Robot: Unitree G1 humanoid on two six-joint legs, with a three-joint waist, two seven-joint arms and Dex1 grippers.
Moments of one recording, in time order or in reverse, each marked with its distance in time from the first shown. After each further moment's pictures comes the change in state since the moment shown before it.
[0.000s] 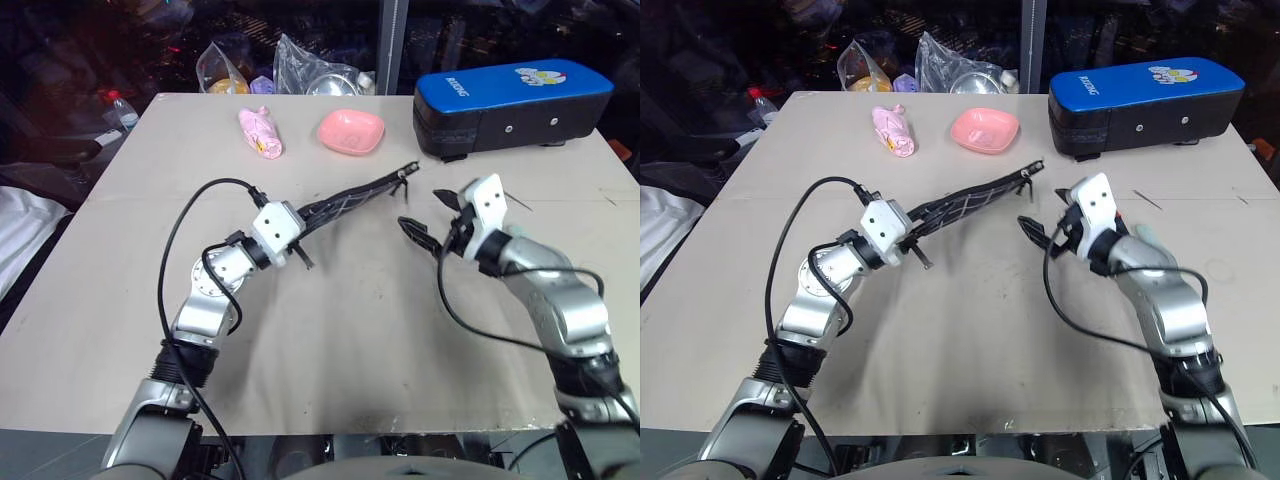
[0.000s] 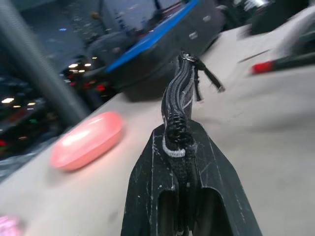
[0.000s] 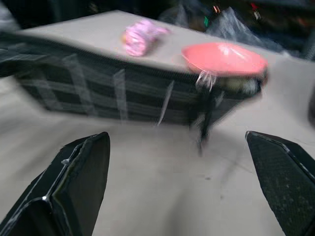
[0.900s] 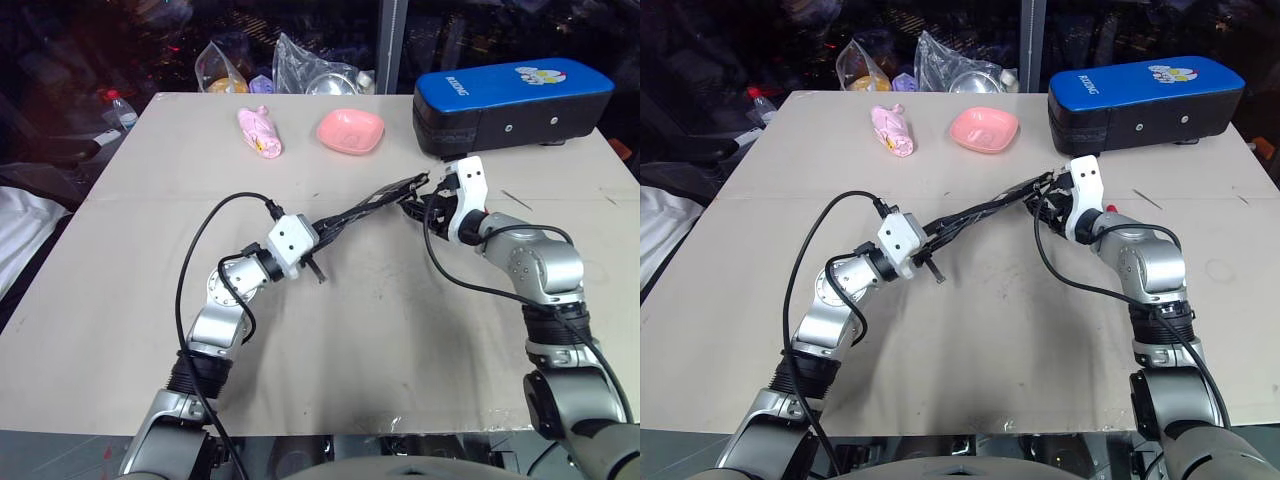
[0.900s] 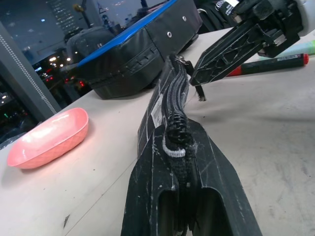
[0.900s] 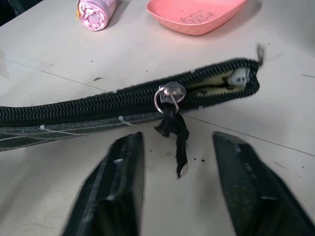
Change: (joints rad) left arm 0.040 -0.067 0.002 -0.002 0.035 0.004 -0.043; right arm -0.172 0.090 -0.053 0.233 0.038 0.166 -0.038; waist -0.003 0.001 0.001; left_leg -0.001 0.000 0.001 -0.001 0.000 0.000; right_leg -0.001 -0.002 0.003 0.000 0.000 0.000
